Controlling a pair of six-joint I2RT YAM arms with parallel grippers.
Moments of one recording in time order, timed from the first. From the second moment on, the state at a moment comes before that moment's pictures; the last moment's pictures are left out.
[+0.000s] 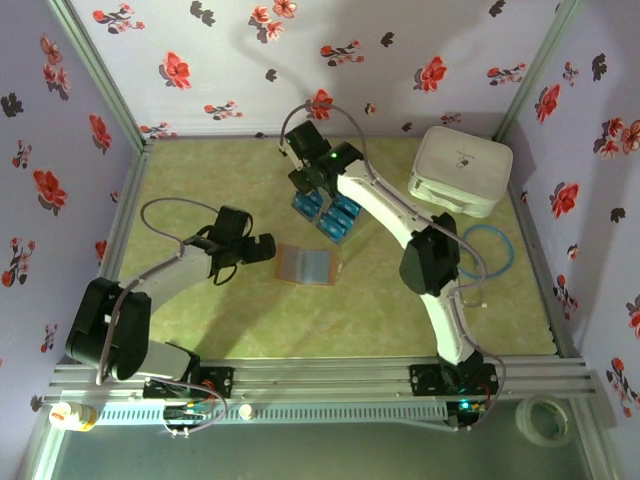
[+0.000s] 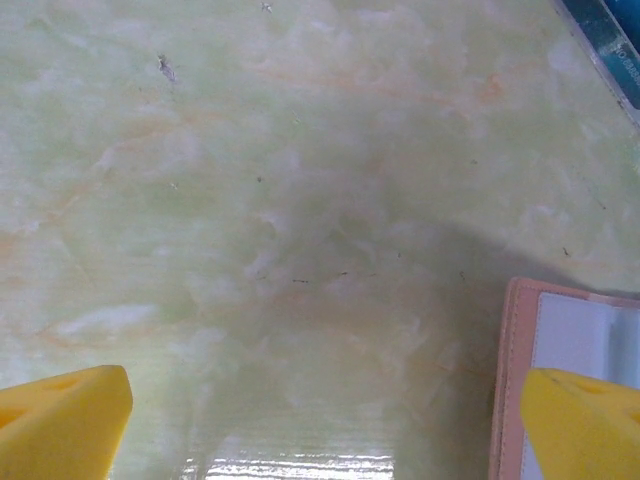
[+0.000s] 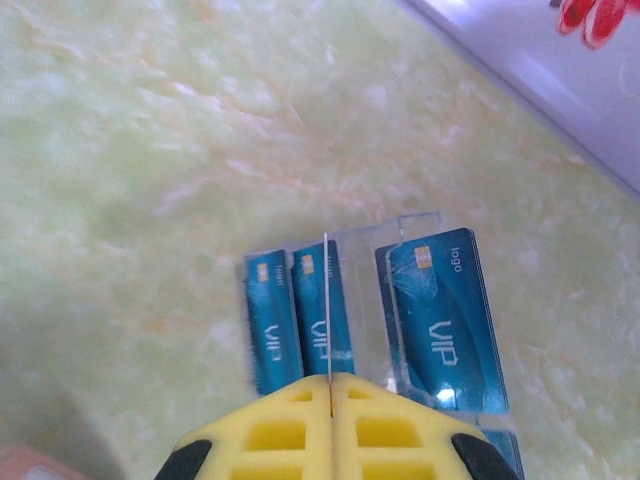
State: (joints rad) left arm -0.44 1.40 0.77 -0.34 -0.06 -0.52; right arm 0.73 2.16 2.16 -0.89 0.19 -0.09
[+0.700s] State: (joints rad) left arm -0.62 1.38 0.84 -0.43 -0.19 -0.40; right arm 0.68 1.60 0.96 -0.08 -0.22 0.72
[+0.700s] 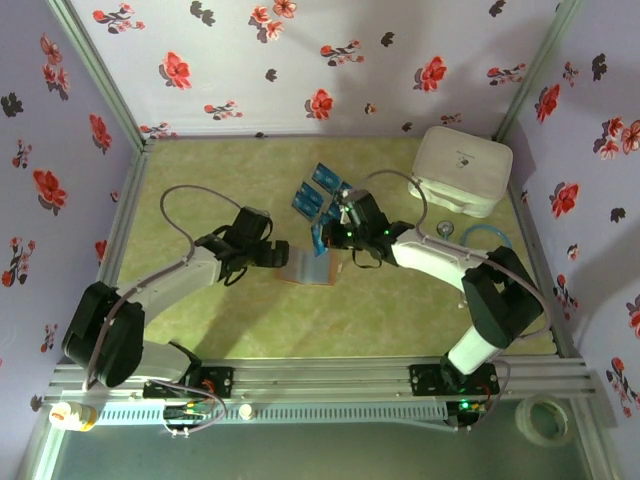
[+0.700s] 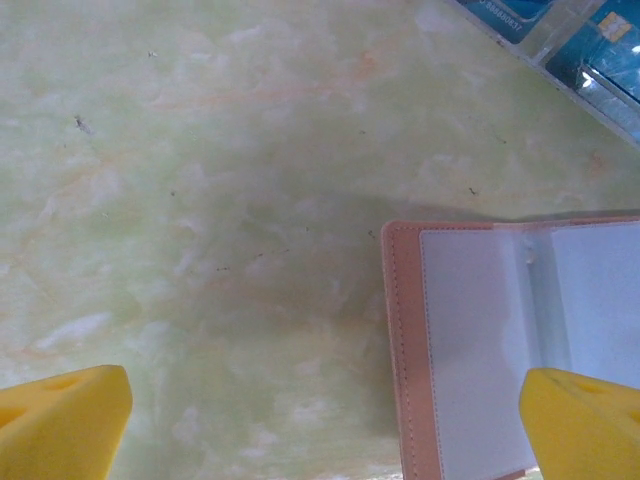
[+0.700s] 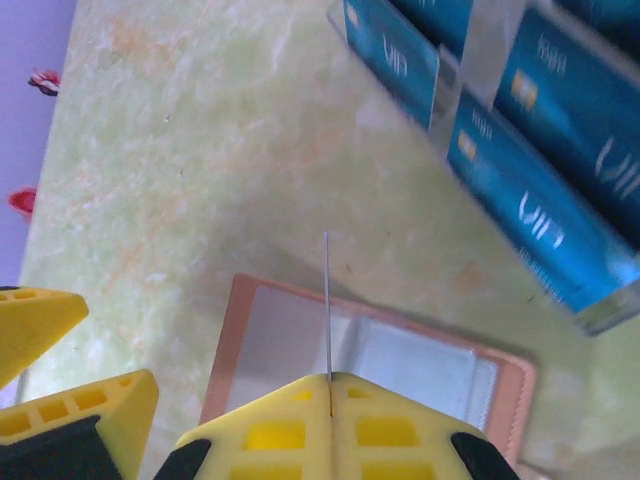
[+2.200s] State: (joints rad) left arm -0.67 1.56 0.73 -0.28 -0.30 -0.44; right arm 0.74 1.68 0.74 0.23 -0.24 0.93
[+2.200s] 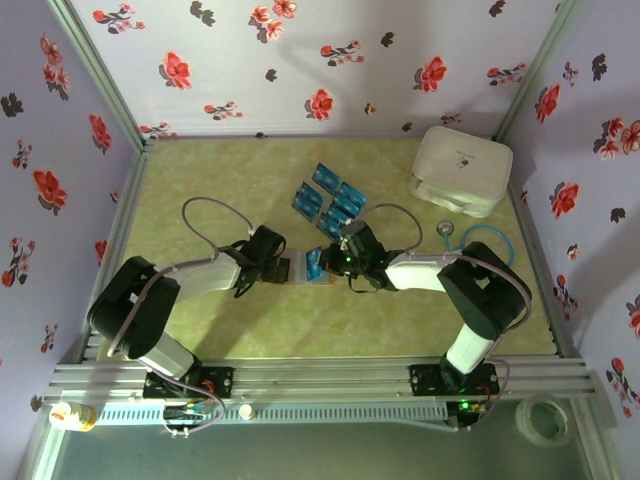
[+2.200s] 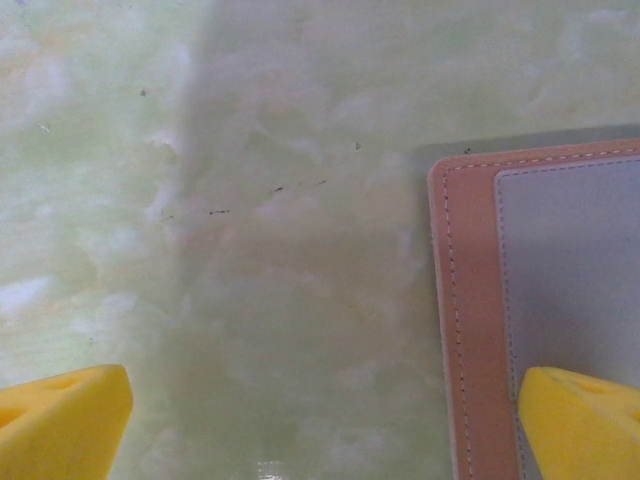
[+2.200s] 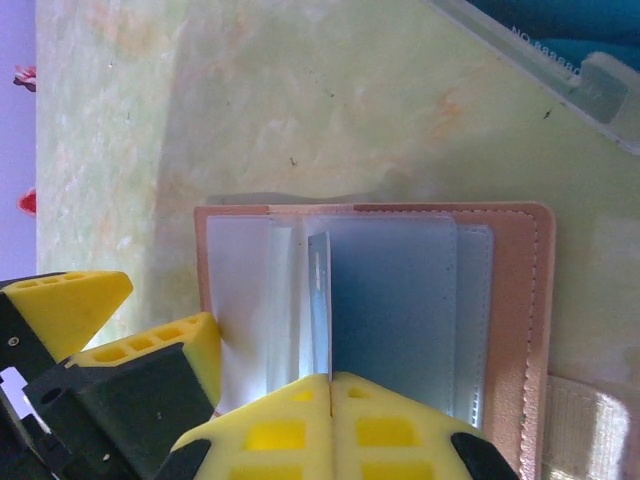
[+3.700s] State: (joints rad) left arm -0.71 1.51 0.82 -0.40 -0.30 -0.38; right arm 0.69 1.68 0.79 0.10 -0.25 0.78
